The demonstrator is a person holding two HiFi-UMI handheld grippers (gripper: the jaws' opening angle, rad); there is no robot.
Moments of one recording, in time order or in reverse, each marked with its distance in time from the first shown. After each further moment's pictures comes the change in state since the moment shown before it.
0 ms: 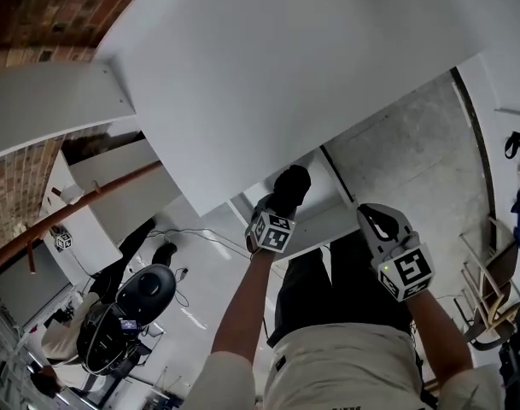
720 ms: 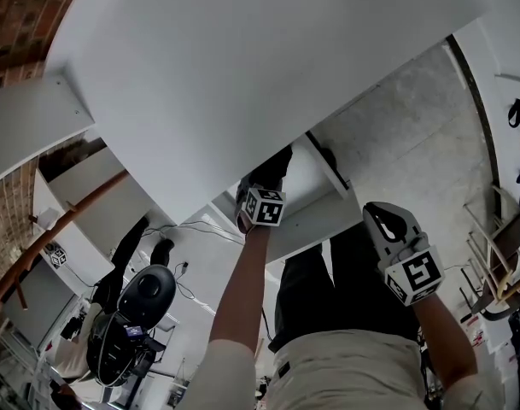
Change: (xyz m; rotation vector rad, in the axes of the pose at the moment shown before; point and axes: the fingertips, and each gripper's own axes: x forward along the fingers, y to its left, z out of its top) left arm 0.069 0.044 -0.005 0.001 0.080 0.122; right arm -0.007 -0.024 -0.057 0.087 0.057 -0.067
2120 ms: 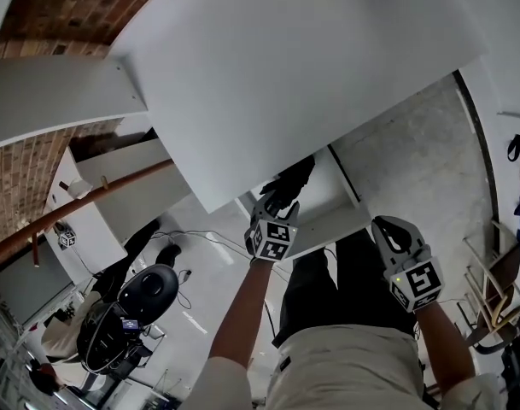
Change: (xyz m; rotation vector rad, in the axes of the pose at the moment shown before) left arm -0.137 -0.017 0.028 0.037 -0.273 -0.047; right arm -0.032 0.044 0.039 -0.104 -0.039 0.028
